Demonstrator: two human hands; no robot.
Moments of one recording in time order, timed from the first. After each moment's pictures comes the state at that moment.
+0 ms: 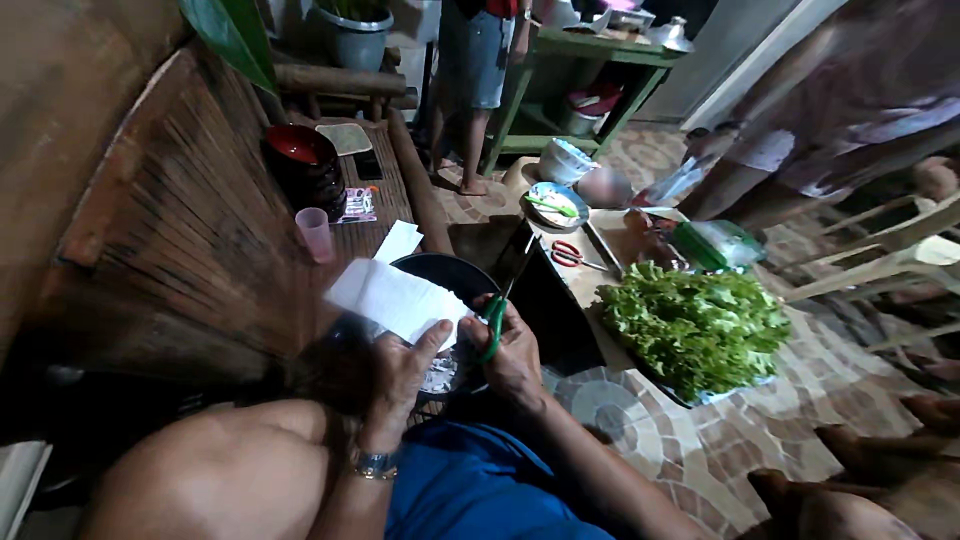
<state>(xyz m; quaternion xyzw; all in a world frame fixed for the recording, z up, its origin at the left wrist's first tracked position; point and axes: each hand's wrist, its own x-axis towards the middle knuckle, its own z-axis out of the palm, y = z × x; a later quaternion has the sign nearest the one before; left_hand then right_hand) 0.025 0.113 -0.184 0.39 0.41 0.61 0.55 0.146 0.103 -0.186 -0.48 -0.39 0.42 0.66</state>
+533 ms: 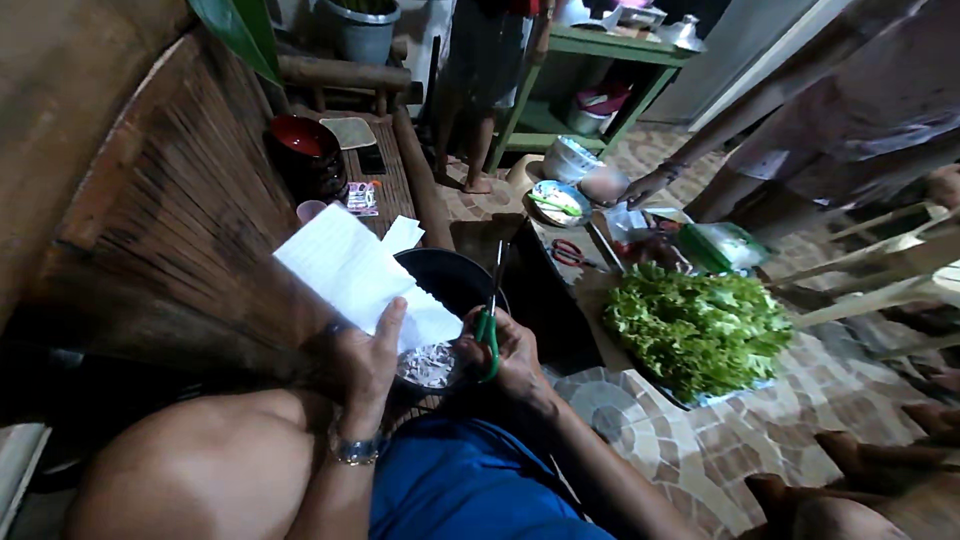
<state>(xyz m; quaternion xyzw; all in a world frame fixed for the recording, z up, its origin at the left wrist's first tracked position) 0.007 0.127 -0.203 0.48 0.40 0.70 0.34 0.174 0.093 -0.198 -0.42 -0.54 0.46 0.57</state>
